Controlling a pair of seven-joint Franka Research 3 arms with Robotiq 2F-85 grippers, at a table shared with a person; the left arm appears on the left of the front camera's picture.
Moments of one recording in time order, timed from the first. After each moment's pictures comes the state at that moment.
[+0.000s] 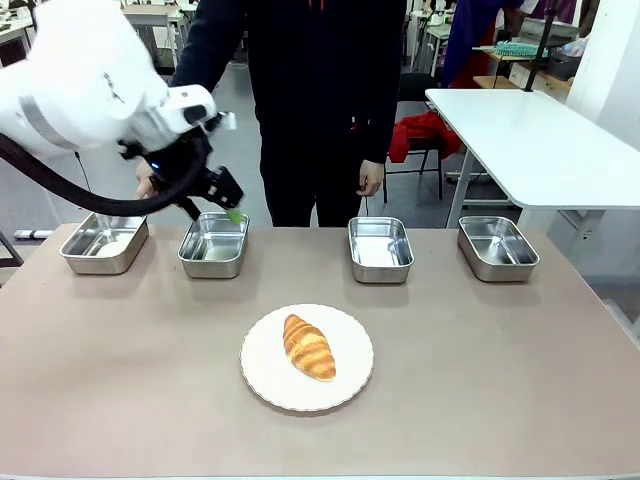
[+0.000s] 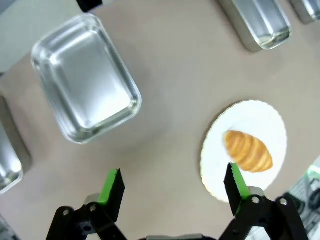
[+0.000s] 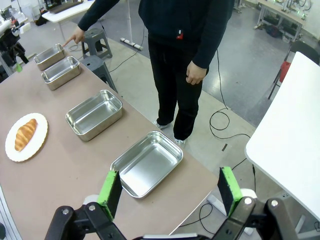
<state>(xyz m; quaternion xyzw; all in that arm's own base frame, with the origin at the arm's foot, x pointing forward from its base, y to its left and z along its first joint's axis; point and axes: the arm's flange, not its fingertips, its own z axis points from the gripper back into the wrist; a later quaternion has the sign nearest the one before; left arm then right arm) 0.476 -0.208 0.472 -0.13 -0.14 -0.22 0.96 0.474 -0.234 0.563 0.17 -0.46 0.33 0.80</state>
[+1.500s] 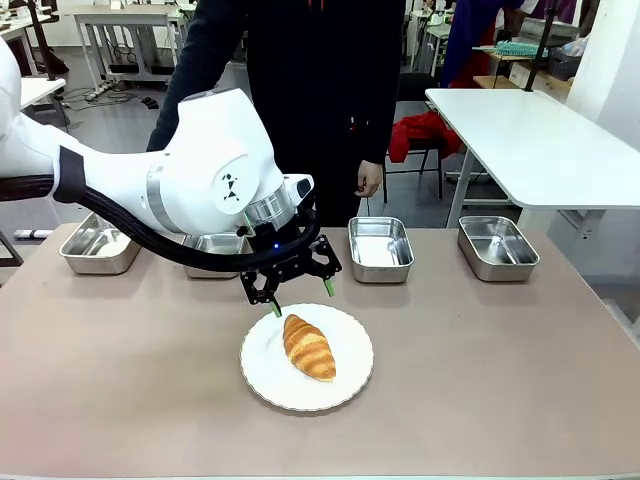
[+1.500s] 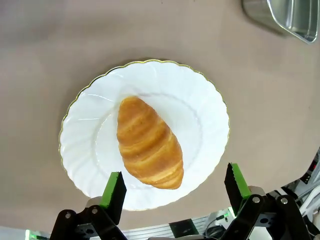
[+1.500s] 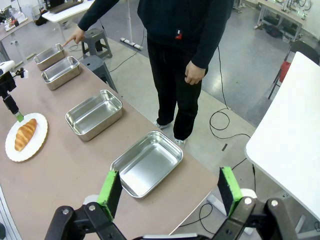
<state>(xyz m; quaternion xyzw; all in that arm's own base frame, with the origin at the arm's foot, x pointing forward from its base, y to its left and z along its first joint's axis) 0.407 -0.352 0.383 -0.17 0.01 0.08 0.98 0.474 -0.234 0.563 0.17 -0.46 0.33 0.80</state>
